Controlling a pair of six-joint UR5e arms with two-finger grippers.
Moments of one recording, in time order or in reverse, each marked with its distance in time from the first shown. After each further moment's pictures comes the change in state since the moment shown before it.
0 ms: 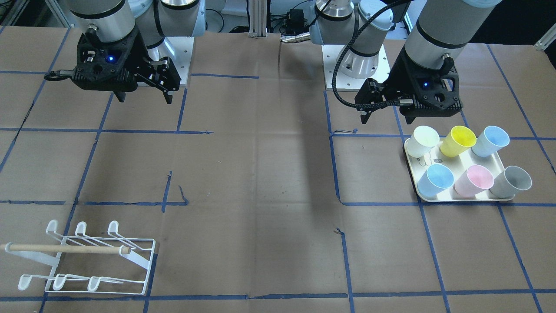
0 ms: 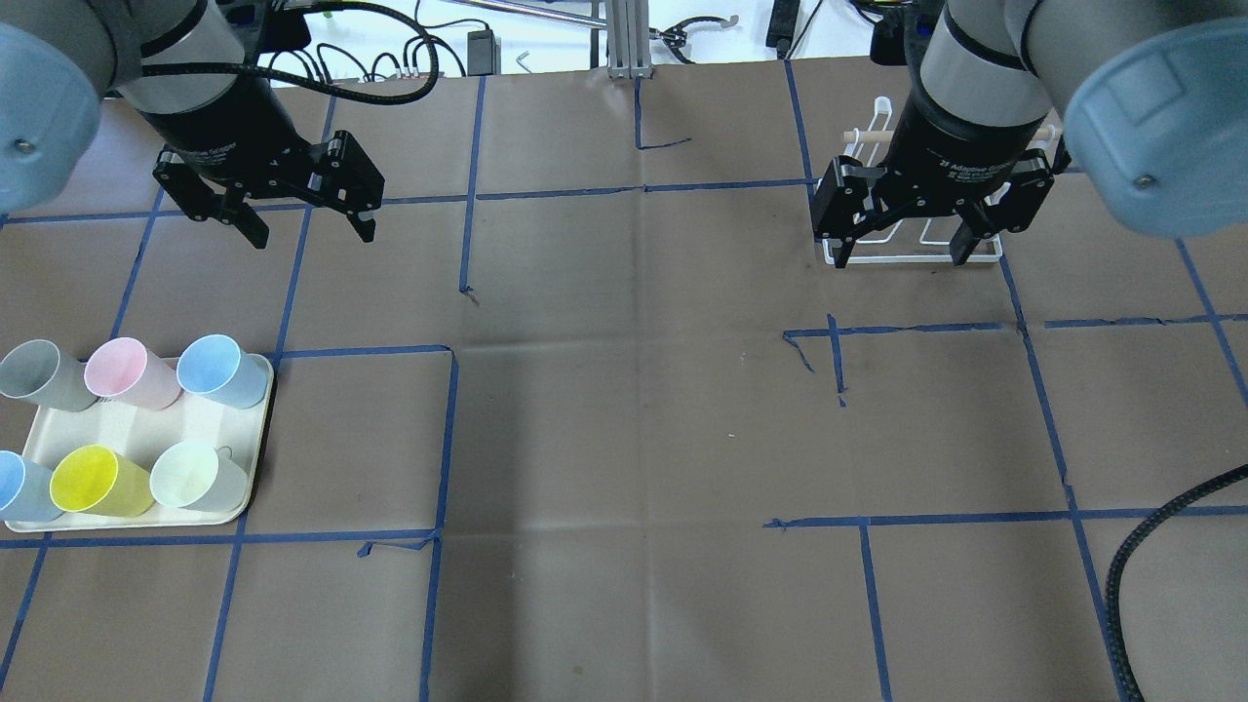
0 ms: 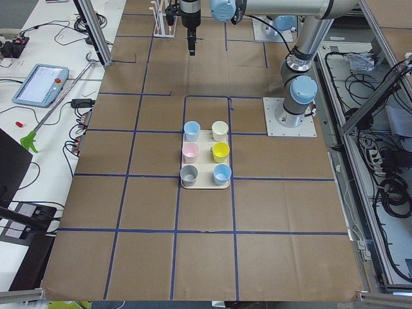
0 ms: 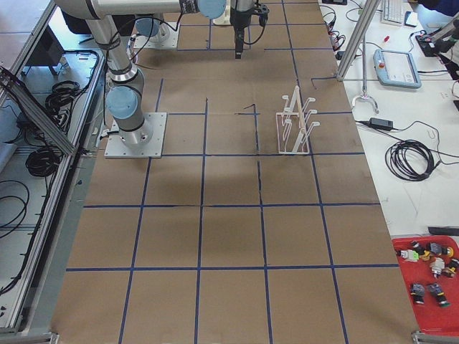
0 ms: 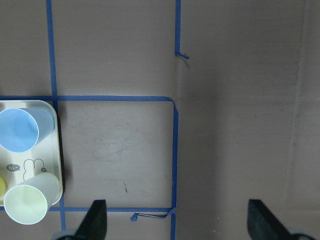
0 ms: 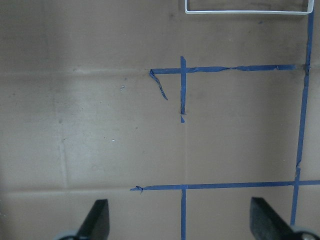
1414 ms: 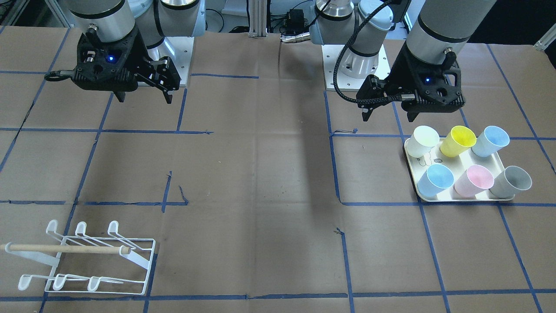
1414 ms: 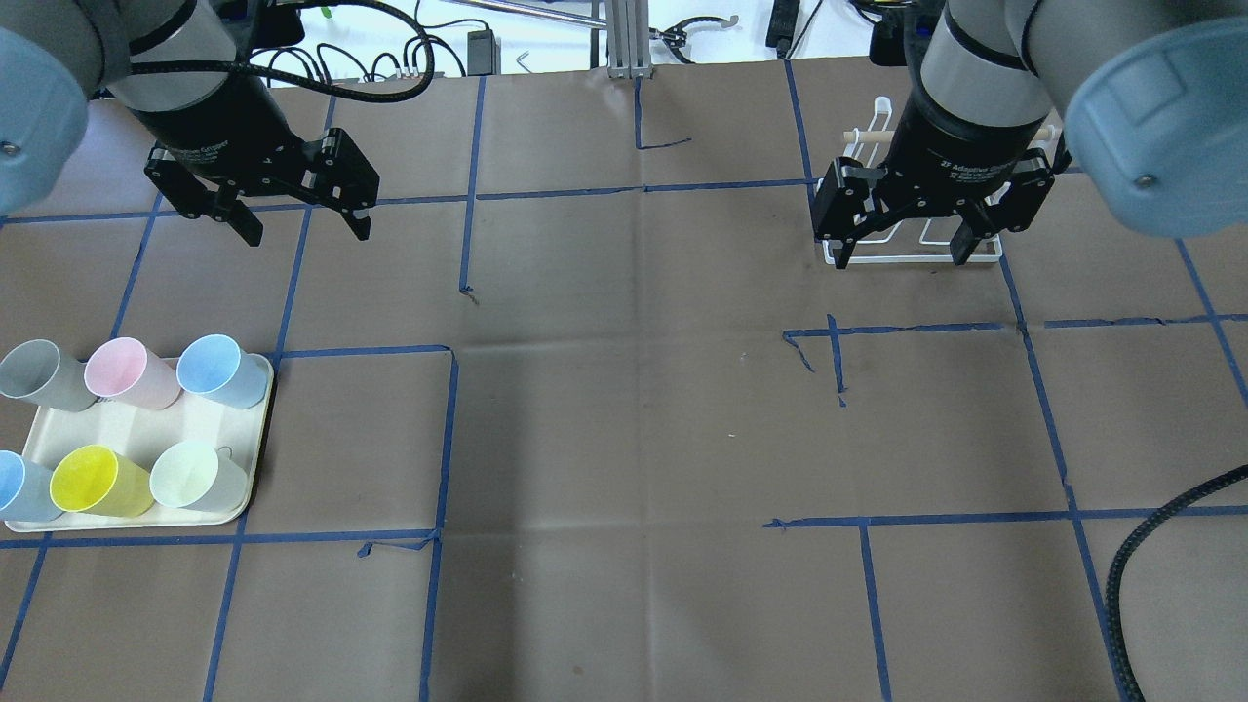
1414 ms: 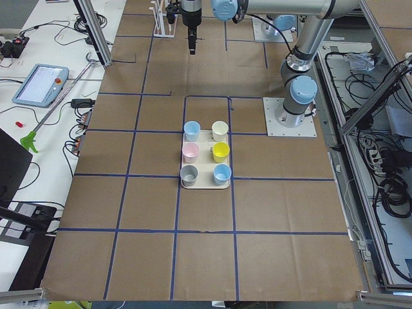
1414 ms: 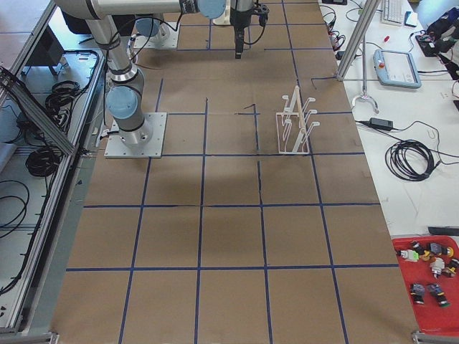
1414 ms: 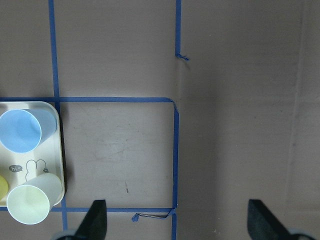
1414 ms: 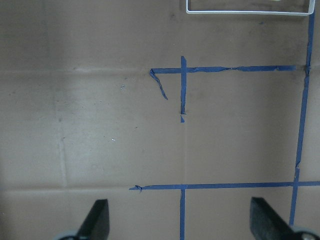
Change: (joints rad) left arm 0.002 0.013 -0.001 0.000 0.004 0.006; right arm 0.000 -0.001 0.000 0.002 0.000 -0.010
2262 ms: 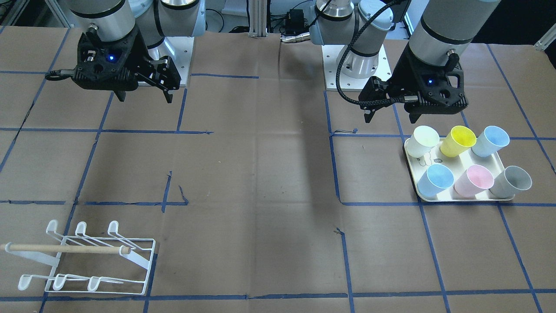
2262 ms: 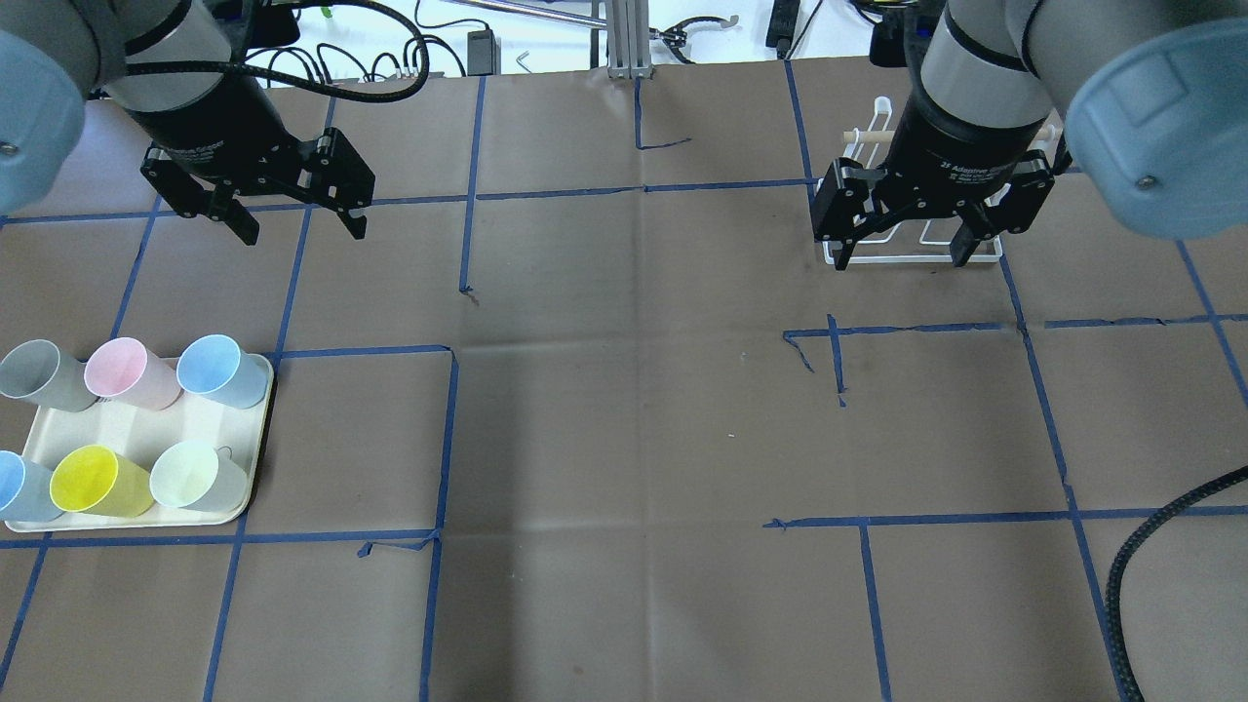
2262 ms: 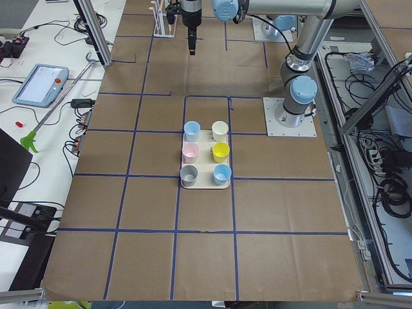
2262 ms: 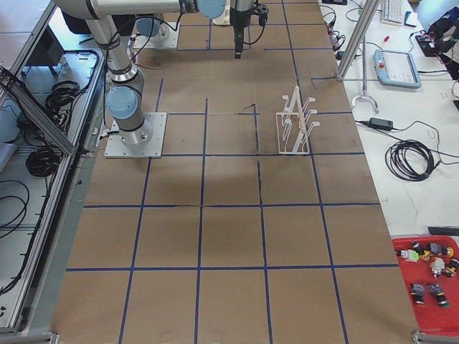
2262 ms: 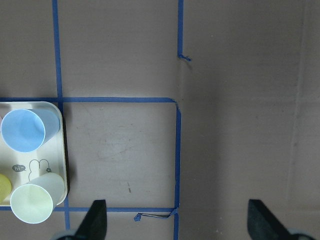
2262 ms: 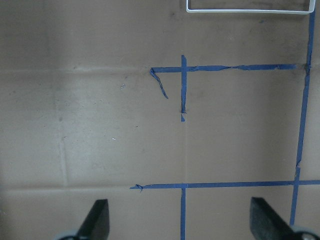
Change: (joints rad) left arm 0.009 -0.006 -0.004 0.013 0.000 0.010; right arm 0.000 -0.001 0.001 0.002 0.001 0.003
